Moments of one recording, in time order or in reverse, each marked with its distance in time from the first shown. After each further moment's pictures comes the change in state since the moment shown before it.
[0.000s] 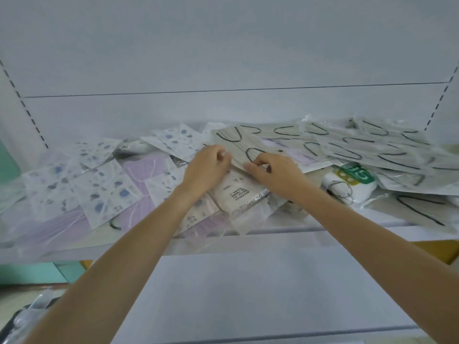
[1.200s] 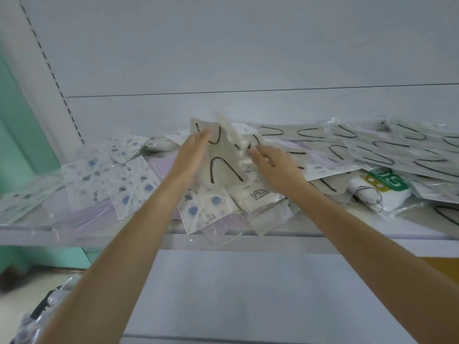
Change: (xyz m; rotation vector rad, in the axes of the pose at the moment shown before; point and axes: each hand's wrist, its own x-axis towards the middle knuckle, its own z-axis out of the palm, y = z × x) left_hand -0.009 -0.023 -0.051 -0.572 0.133 -0.339; right_hand 0.013 -0.032 0.021 0.191 0.019 -0.148
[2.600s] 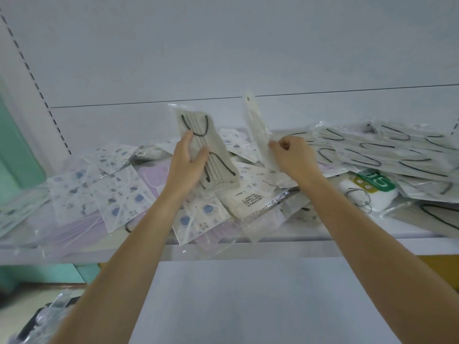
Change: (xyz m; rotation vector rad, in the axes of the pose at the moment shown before) left_hand -0.005 -0.005 0.008 0.122 0.060 0.172; right_hand 0.020 0.020 -0.031 -0.049 0.309 0.289
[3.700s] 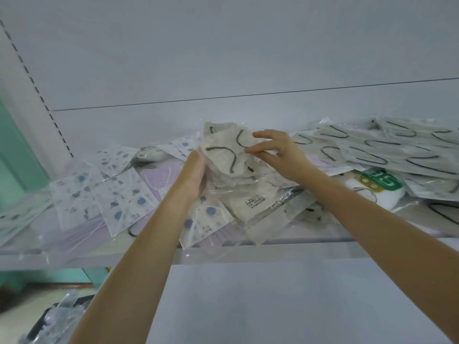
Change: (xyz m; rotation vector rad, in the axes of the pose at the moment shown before) left_hand 0.012 0.009 0.017 -0.559 -0.268 -0.265; right_hand 0.020 0.017 0.014 0.015 -0.278 -0.493
